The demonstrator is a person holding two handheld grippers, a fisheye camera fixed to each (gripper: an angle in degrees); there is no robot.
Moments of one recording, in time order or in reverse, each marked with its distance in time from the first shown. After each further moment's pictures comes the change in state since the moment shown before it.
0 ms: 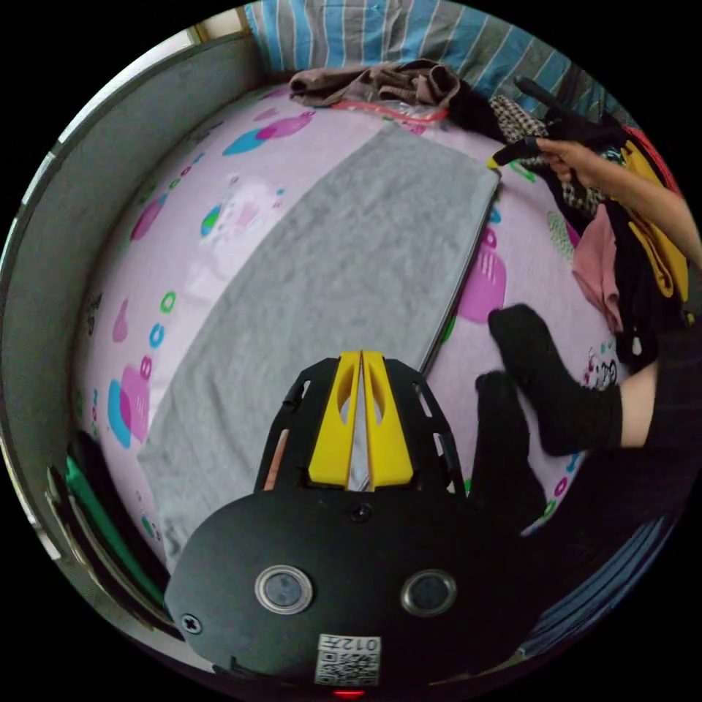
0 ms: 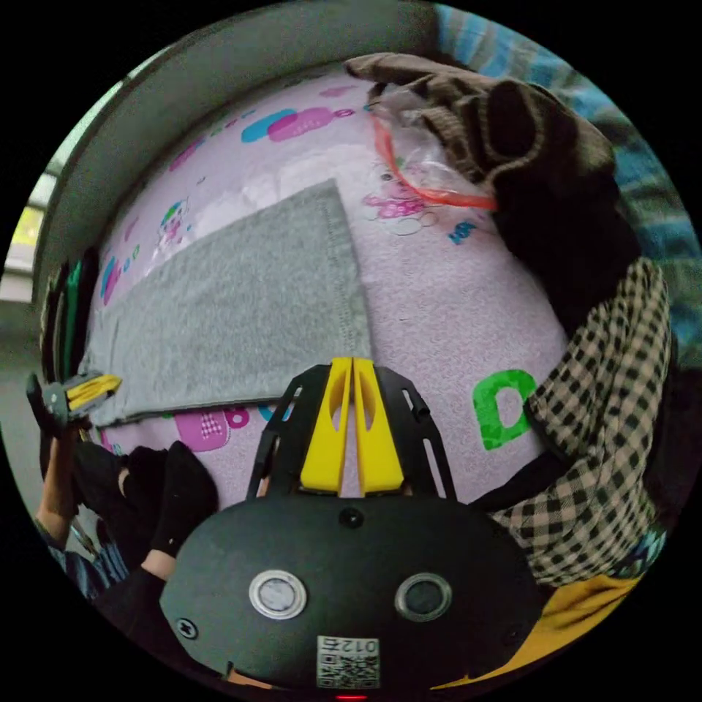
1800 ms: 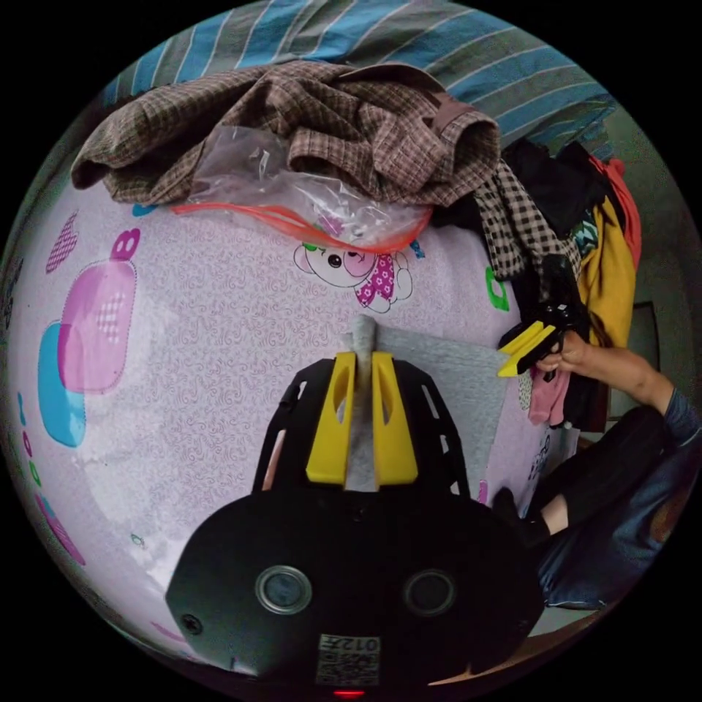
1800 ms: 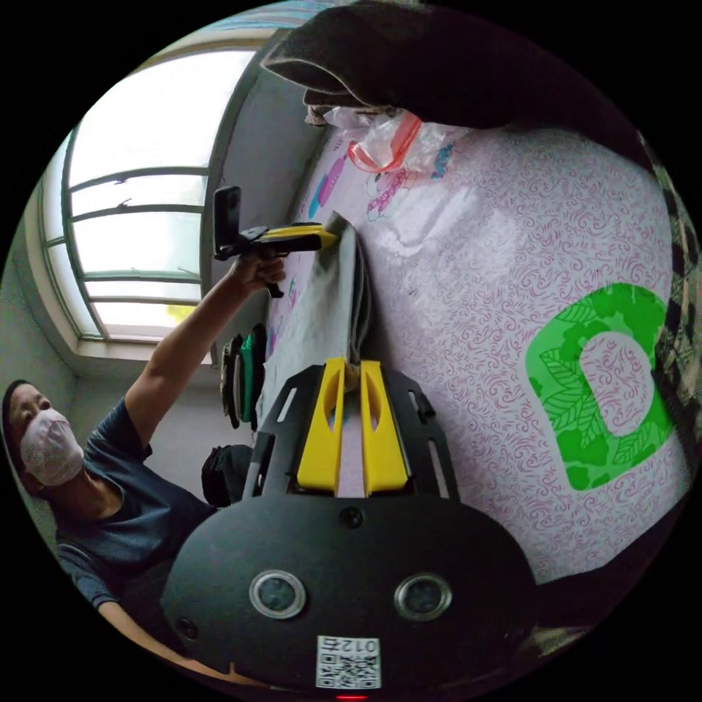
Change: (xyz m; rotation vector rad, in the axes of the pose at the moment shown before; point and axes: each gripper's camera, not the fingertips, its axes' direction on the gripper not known) left arm -0.057 -0.336 -0.016 -0.032 0.447 0.338; right arm 0.293 0.106 -0.071 0.159 -0.852 0.140
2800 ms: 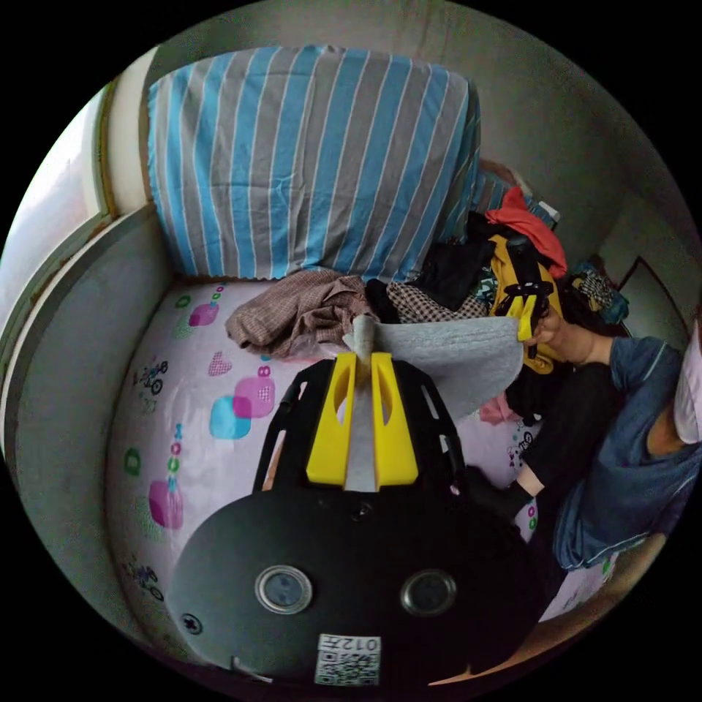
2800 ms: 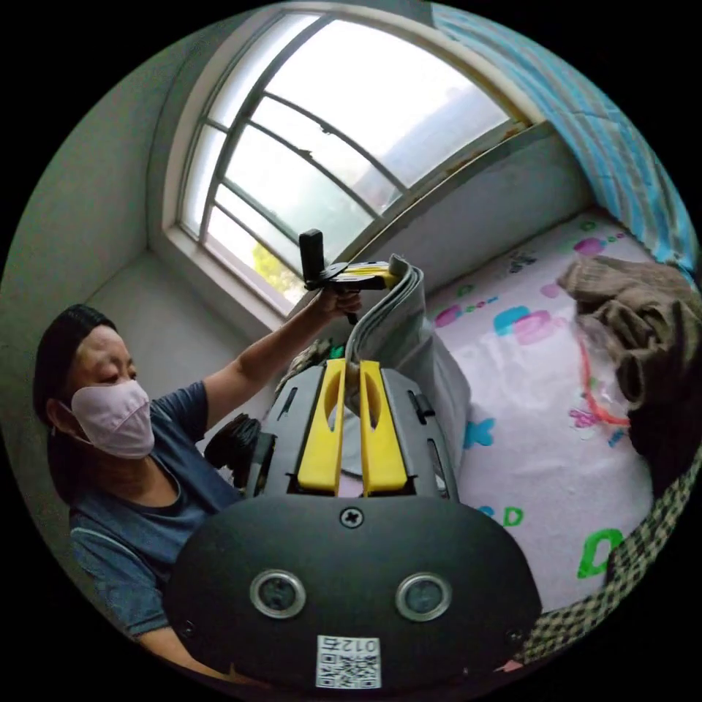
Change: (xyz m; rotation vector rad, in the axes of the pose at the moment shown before) left arm 0.094 0.356 -0.225 0.464 -0.199 0.197; right arm -0.339 0.048 0.088 0.136 -0.139 -0.601
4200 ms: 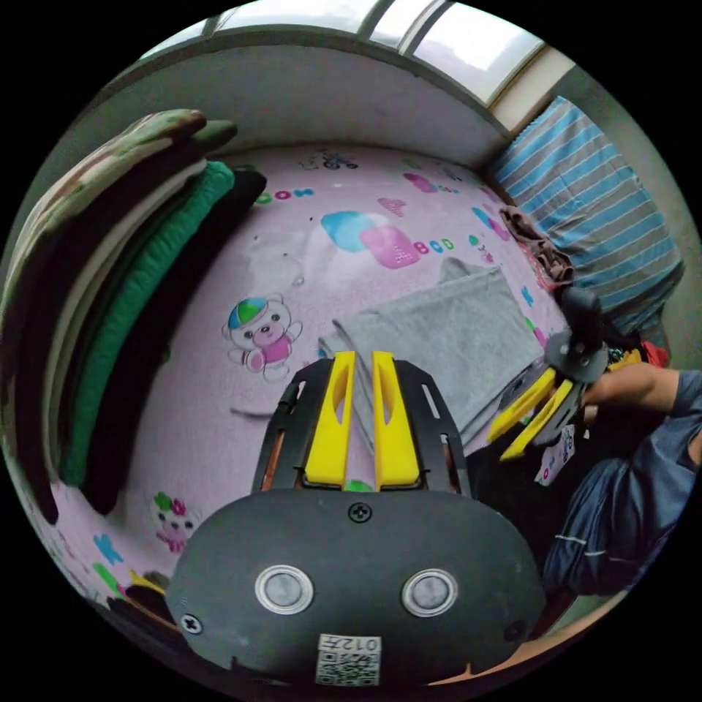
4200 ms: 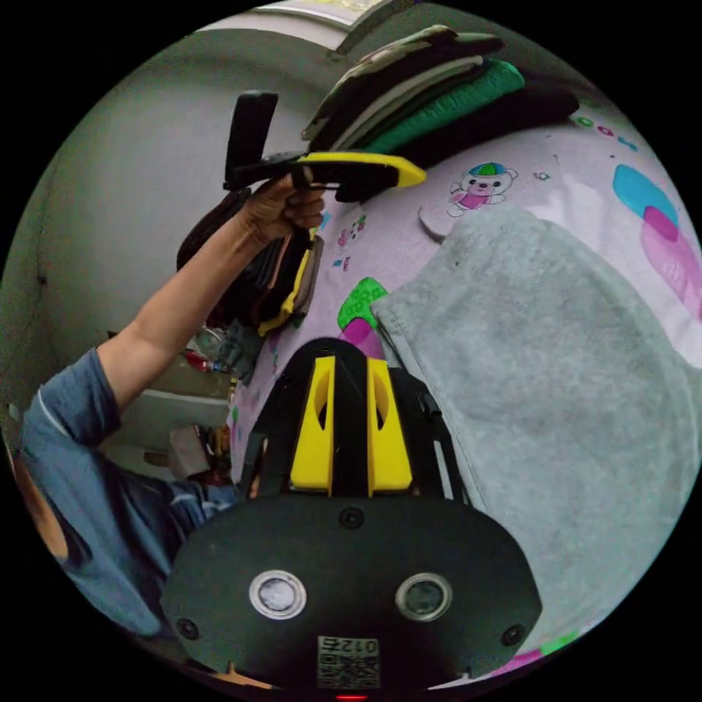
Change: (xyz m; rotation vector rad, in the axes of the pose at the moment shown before) left arm 0.060 0.812 -0.181 -0.114 -0.381 -1.067; right arm -0.171 0.145 0.866 -1.072 -0.248 -0.211
